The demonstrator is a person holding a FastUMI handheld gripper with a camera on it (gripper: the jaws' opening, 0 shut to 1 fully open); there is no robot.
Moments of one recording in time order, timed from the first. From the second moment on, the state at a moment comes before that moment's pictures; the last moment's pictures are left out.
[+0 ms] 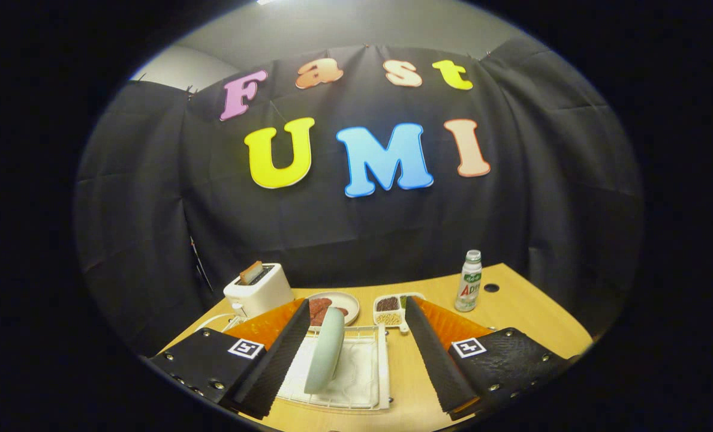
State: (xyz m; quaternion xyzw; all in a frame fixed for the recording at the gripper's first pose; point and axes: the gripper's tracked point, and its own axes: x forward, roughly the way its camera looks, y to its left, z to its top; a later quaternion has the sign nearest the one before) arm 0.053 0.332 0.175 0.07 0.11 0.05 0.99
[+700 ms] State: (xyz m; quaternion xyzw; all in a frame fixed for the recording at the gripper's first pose) arm 0.112 0.388 0.056 0.09 0.32 0.04 0.94
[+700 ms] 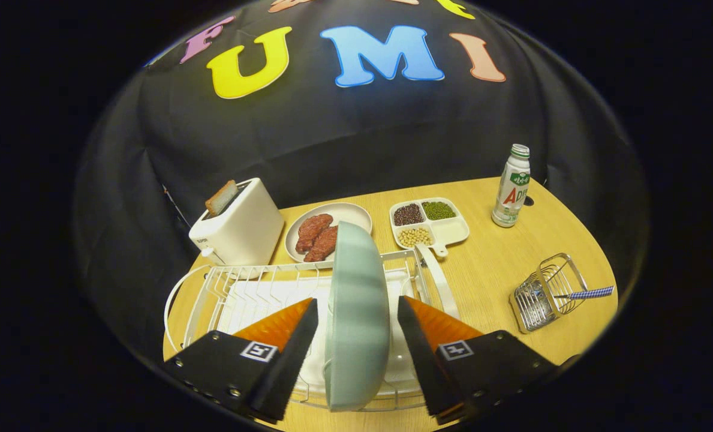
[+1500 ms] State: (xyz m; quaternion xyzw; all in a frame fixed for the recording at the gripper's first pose) arm 0.107 0.388 0.069 -0.07 0.37 -0.08 0.92
